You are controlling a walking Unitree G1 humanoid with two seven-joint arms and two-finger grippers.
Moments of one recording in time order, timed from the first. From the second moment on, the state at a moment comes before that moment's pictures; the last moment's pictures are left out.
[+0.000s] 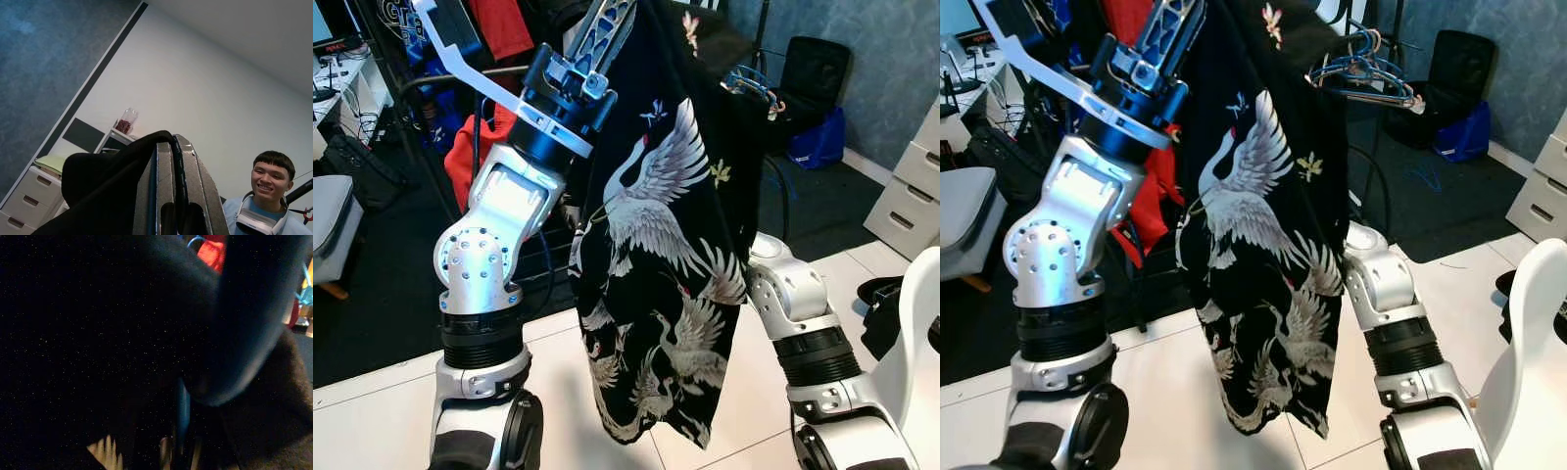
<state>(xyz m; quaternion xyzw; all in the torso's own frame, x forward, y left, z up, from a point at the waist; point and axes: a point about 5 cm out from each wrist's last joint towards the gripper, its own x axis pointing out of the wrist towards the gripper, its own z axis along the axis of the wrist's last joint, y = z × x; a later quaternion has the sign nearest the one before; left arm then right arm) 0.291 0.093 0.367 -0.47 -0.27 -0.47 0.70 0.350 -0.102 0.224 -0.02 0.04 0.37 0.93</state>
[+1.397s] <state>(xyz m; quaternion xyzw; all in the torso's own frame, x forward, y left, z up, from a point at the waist) 0.235 0.136 0.339 -0.07 -0.20 -0.68 0.70 0.290 -0.166 0.263 0.00 0.00 0.66 0.75</state>
